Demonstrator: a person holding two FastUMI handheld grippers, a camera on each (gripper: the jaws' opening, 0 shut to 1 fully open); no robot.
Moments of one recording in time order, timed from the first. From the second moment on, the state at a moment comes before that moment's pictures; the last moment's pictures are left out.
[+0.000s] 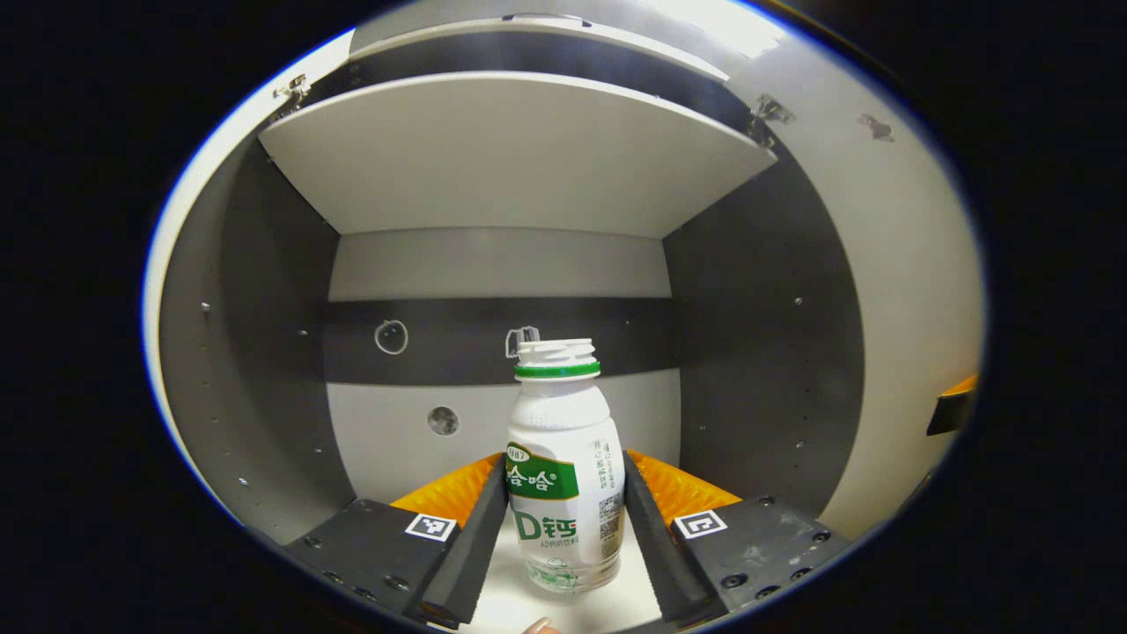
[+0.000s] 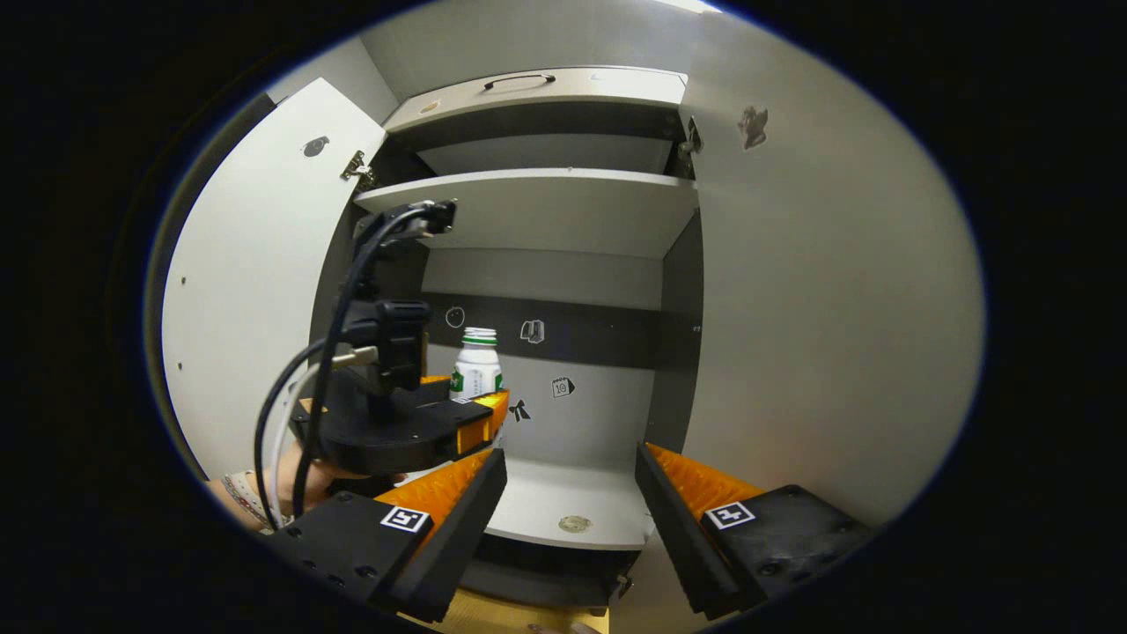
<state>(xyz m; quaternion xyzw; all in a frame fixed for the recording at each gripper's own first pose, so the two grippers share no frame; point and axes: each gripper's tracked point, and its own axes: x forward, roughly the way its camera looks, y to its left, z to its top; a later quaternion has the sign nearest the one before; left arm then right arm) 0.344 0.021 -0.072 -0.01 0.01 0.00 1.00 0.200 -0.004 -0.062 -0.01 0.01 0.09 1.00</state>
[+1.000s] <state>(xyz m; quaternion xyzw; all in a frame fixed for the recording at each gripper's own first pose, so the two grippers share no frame) 0.051 -0.077 -0.225 -0.04 0.07 -0.10 0.99 0.050 -0.065 -0.126 -0.05 0.05 -0.03 1.00</state>
